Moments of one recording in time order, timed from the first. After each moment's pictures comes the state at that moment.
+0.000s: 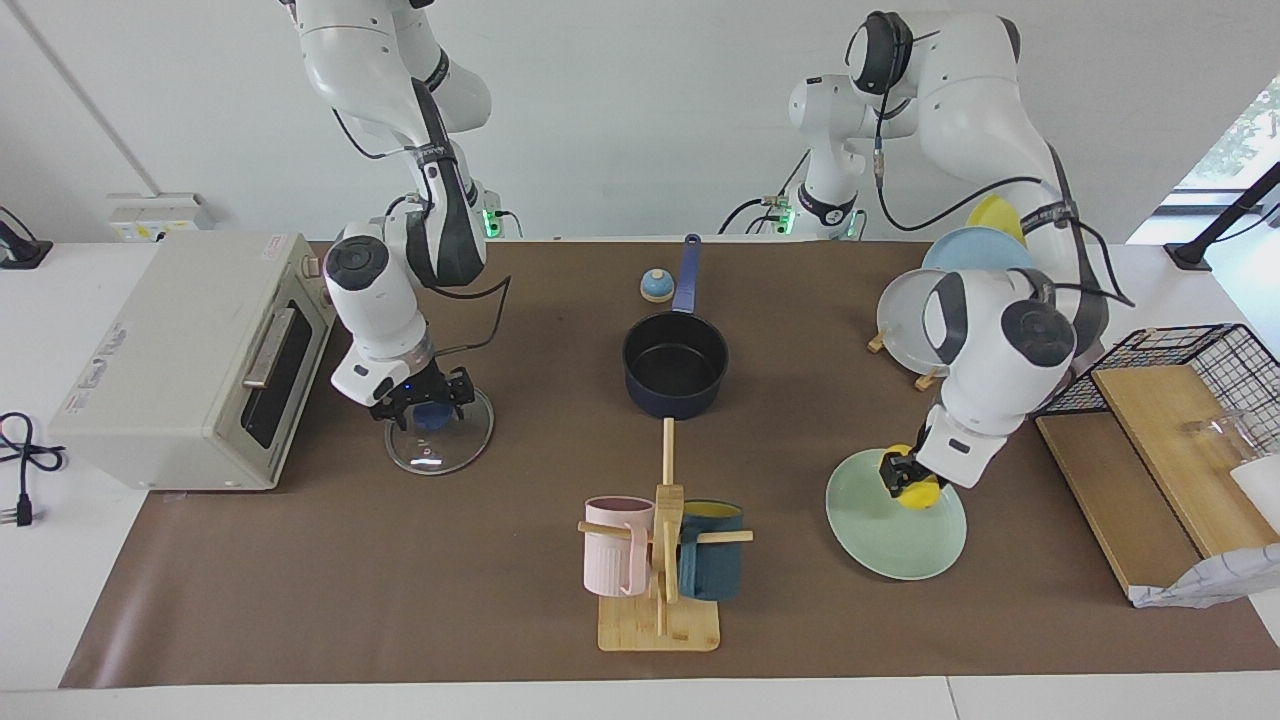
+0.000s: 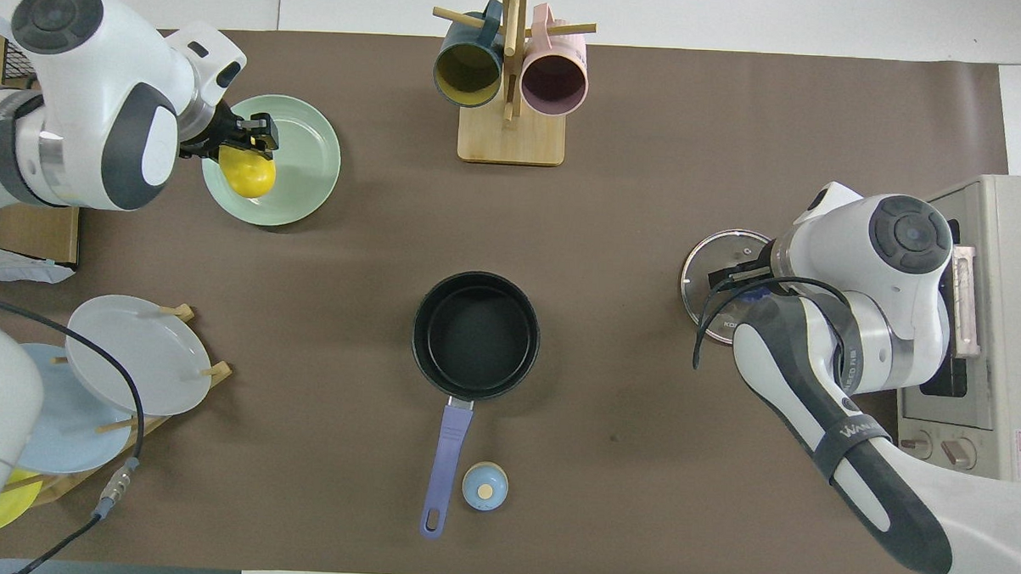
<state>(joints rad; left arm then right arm) -0.18 0.46 0.01 -1.47 -0.02 1.95 -0.24 0.09 0.19 0.03 -2.14 -0.02 2.37 -0.08</state>
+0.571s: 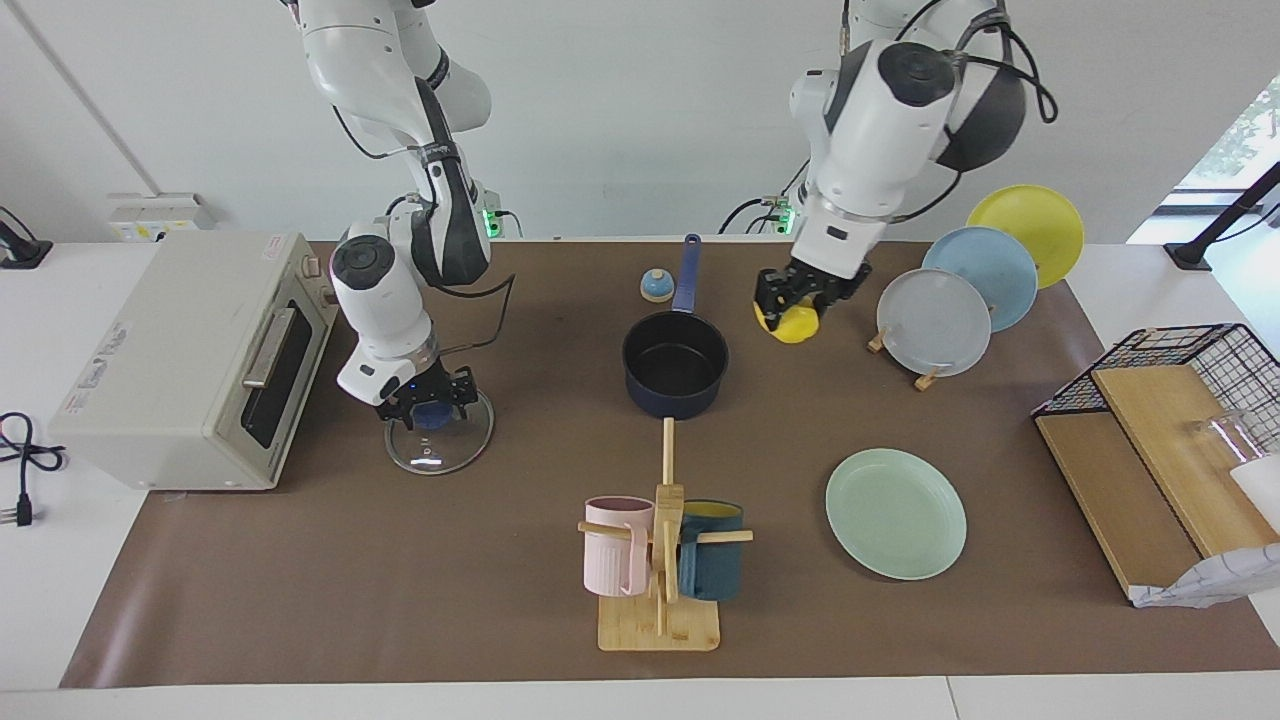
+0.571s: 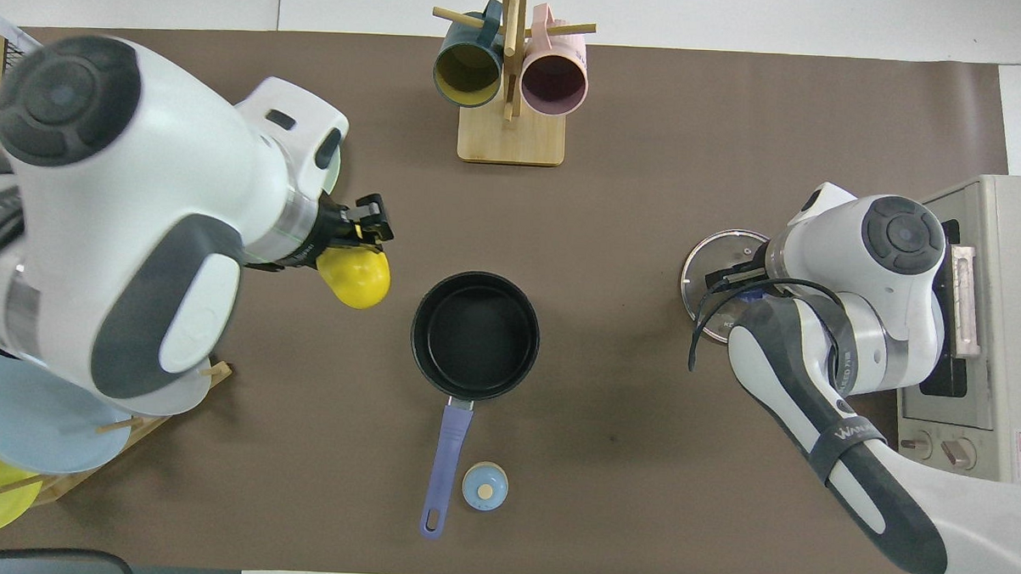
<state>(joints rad) -0.53 0.07 0.00 -1.71 -0.09 1.83 -0.69 0.10 0.19 0.03 -2.14 -0.02 2.37 -0.08</state>
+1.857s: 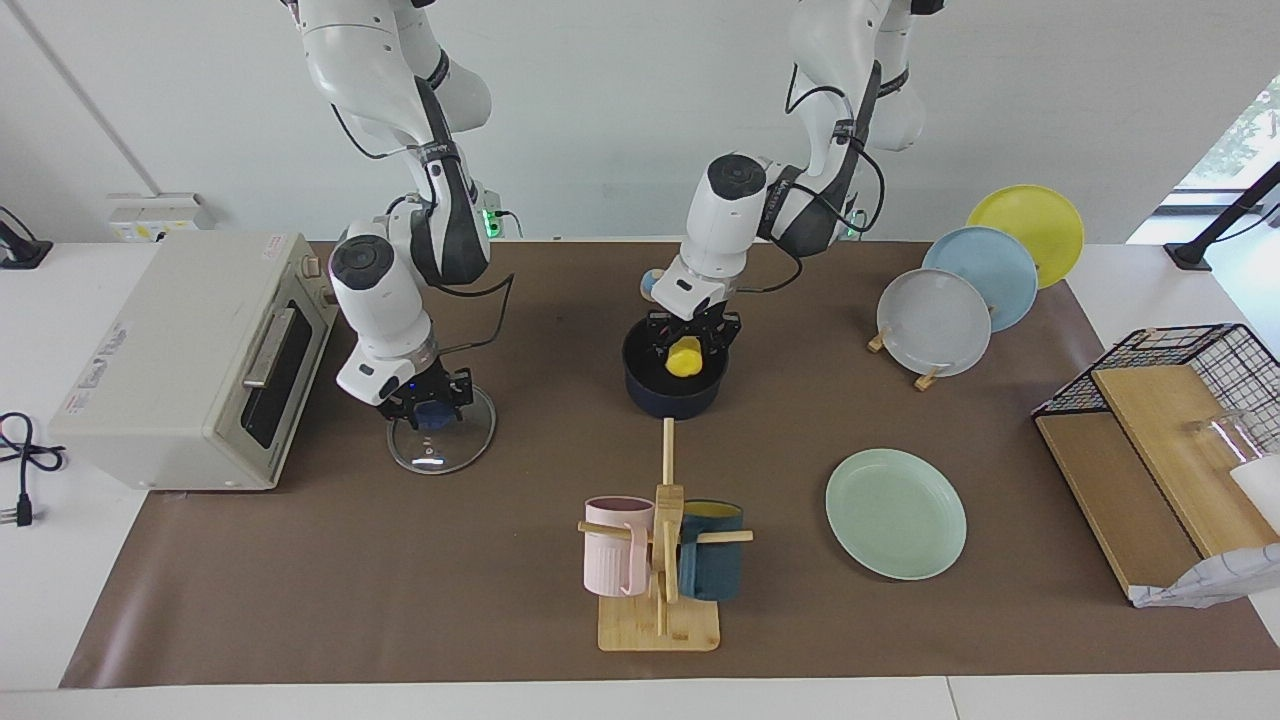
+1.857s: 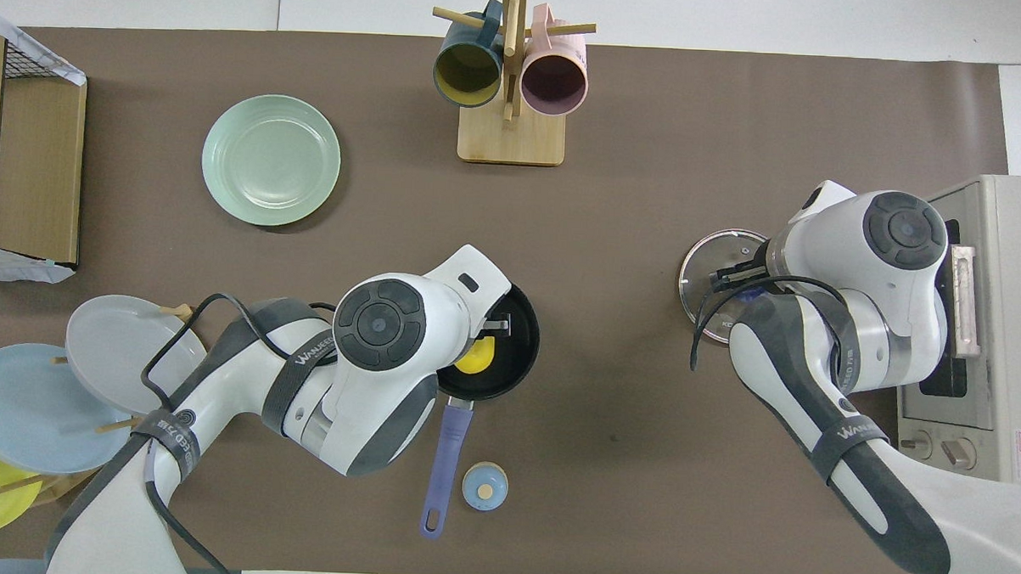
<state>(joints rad) -0.73 0.15 0.02 -2.08 -0.09 2.35 -0.60 0.10 0.19 0.03 -2.11 -0.02 2.32 -0.08</state>
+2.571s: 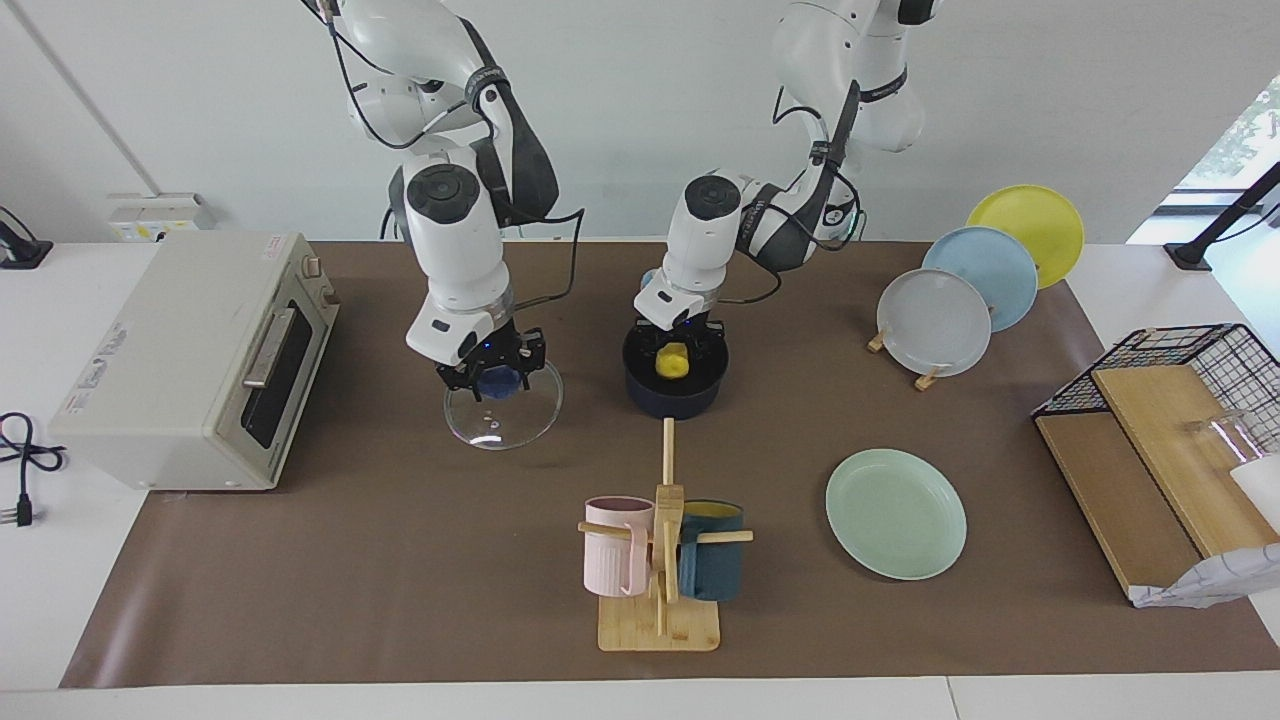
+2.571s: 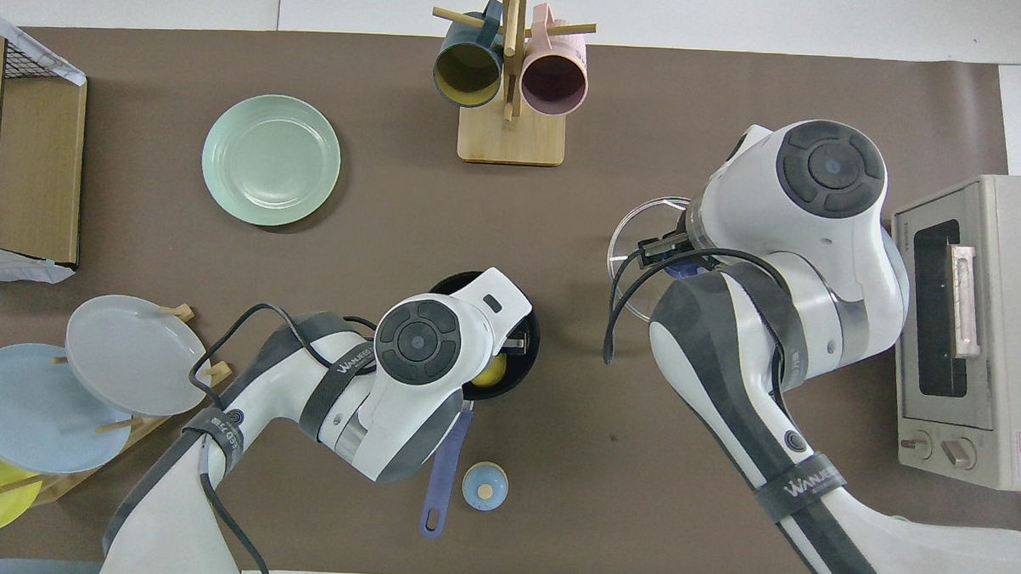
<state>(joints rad) -0.77 0.21 0.02 -2.09 -0.09 2.40 -0.59 0.30 0.19 0.04 -1.82 -0.02 2.04 0.07</state>
